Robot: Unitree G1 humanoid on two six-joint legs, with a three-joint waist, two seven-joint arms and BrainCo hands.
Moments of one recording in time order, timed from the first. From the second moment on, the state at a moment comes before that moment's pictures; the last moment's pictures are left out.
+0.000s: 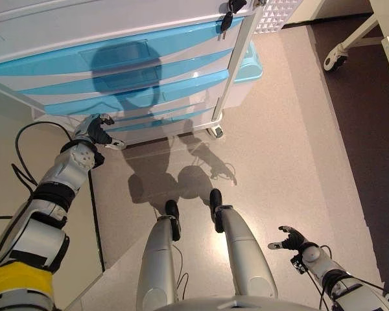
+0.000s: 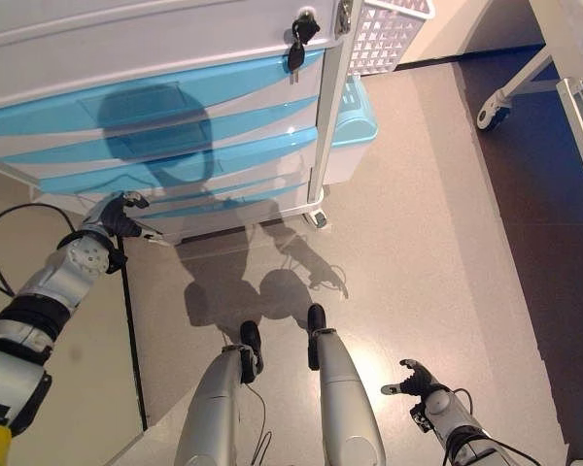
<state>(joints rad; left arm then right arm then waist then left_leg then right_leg) -0.78 0.80 -0.49 0.87 0.14 -0.02 0.14 -0.20 -0.41 0.33 1.13 -0.12 -0.06 -0.04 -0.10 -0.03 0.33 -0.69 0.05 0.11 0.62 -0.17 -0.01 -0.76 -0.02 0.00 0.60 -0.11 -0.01</state>
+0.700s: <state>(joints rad) -0.77 0.79 -0.45 0.90 0.18 -0.01 0.26 -0.19 -0.37 0.36 1.13 -0.12 -0.07 -0.04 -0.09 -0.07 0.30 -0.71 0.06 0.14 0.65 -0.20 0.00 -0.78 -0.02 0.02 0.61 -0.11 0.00</state>
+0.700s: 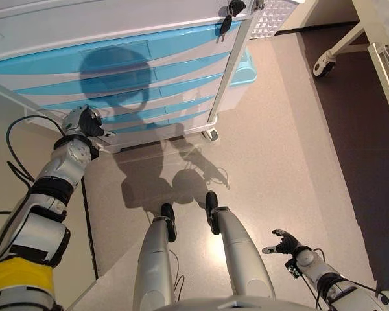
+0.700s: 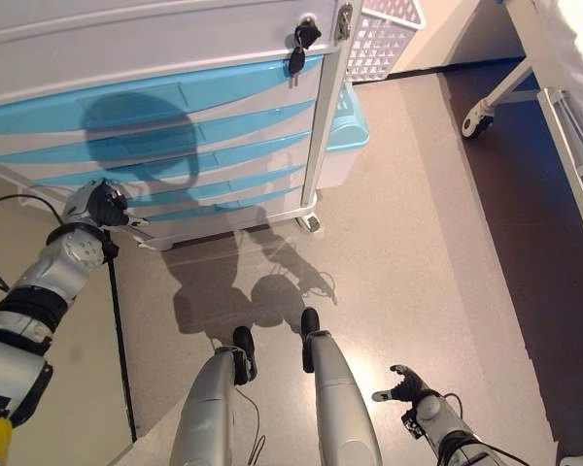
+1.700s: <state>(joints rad) -0.04 0.38 -0.18 1.08 0.06 -0.04 0.06 0.00 -0.33 0.22 1.23 -0.12 -0.04 -0.03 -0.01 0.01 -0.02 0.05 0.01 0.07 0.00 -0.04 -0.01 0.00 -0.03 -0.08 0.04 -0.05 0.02</state>
